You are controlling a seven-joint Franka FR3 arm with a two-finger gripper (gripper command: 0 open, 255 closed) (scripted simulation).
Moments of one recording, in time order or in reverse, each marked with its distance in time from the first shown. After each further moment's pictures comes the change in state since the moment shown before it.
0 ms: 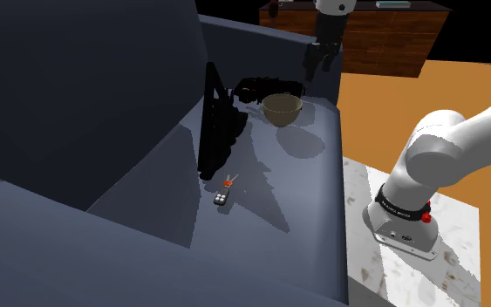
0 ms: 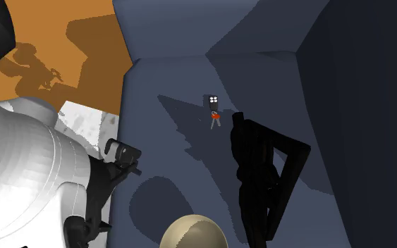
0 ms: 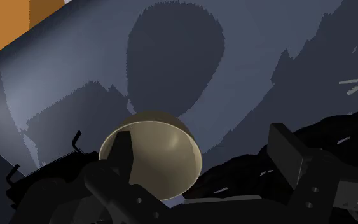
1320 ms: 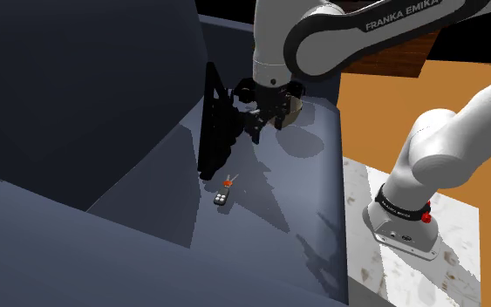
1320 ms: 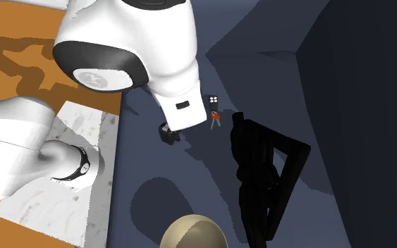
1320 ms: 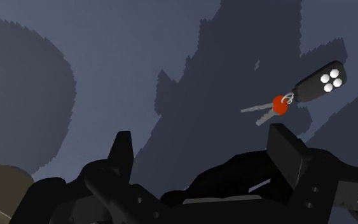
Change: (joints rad) arm 0.114 0.280 0.347 -0.058 0.176 0.313 0.415
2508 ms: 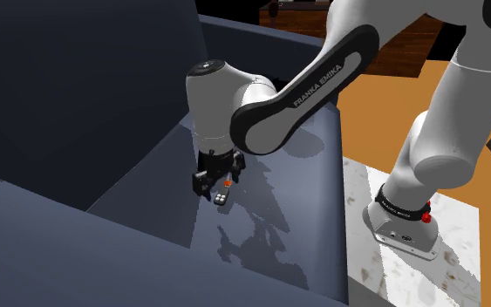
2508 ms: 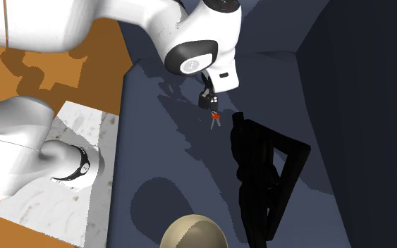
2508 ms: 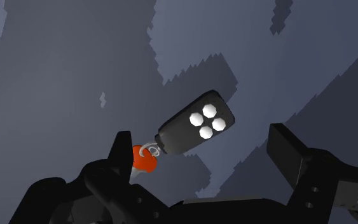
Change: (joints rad) arm 0.038 0.530 0.235 0.227 -0.178 0.257 0.429
